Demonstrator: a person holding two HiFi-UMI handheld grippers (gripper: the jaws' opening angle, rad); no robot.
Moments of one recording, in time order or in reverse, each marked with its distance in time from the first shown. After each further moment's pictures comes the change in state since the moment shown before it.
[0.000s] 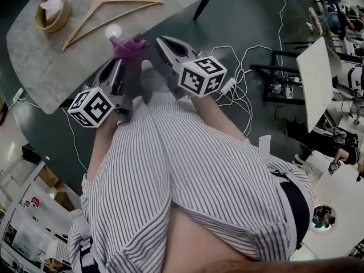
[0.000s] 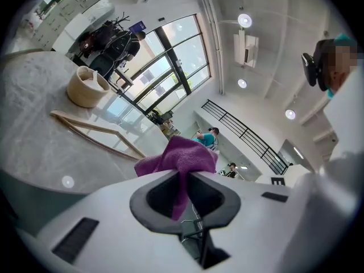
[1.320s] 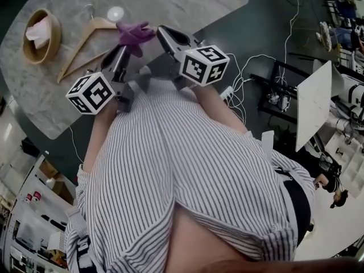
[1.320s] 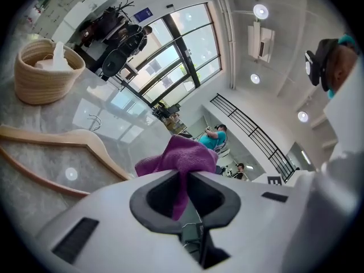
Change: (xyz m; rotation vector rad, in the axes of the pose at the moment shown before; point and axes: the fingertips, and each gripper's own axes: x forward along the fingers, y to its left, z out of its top) left arm 0.196 0.041 0.096 -0.047 0.068 0.055; right arm 0.133 -0.147 0.103 0.065 0.100 0.031
